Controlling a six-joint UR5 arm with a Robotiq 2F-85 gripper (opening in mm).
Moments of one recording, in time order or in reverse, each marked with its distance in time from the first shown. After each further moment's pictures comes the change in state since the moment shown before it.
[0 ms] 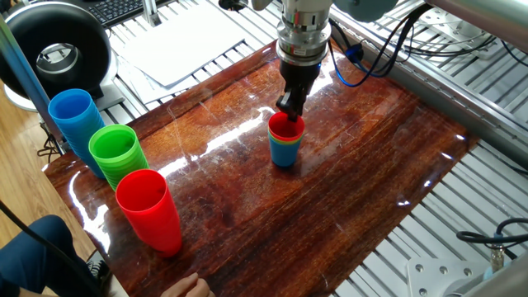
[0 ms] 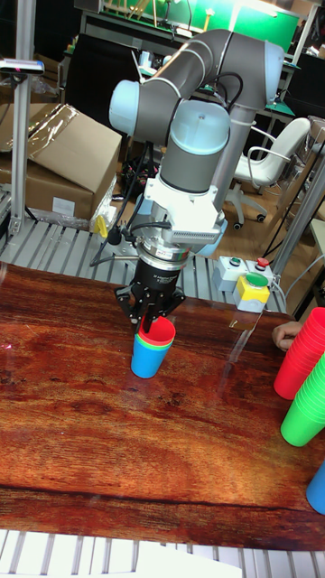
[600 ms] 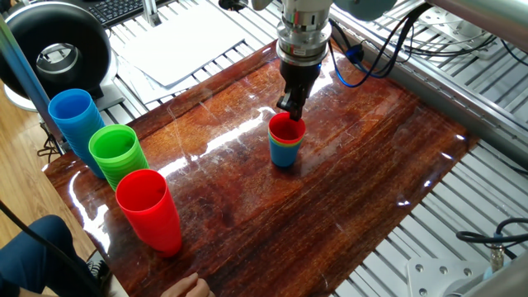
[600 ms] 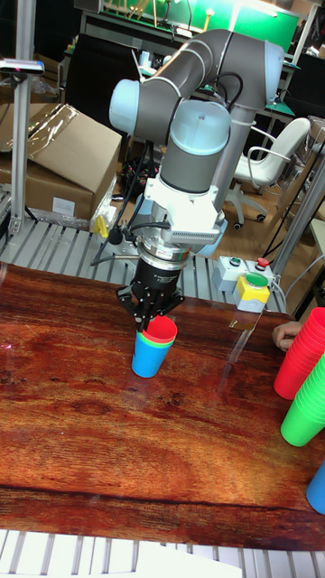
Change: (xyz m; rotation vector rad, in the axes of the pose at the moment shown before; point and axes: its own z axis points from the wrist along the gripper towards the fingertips) arm 0.002 0.003 0.000 -0.010 0.010 0.015
